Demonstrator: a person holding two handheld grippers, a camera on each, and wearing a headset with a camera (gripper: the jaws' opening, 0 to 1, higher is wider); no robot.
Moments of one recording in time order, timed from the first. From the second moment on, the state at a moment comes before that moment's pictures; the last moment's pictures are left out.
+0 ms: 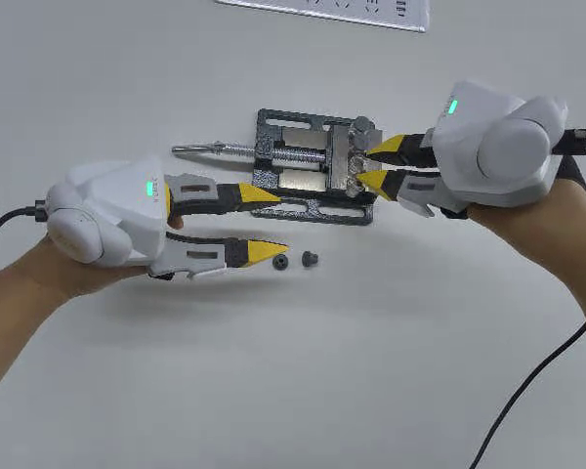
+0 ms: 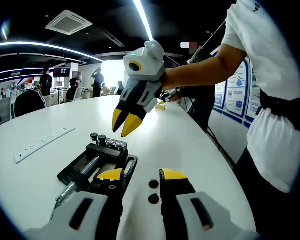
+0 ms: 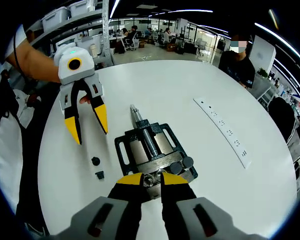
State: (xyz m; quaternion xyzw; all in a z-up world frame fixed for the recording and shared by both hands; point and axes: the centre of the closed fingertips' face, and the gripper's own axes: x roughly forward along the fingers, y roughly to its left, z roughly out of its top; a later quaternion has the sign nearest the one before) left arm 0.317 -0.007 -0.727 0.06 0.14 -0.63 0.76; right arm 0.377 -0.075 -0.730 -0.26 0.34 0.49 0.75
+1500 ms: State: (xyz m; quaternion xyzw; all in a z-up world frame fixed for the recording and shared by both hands) left arm 0.293 -0.019 -0.795 0.22 0.21 -0.63 0.71; right arm 0.346 -0.092 -0.734 -0.25 0.35 0.49 0.76
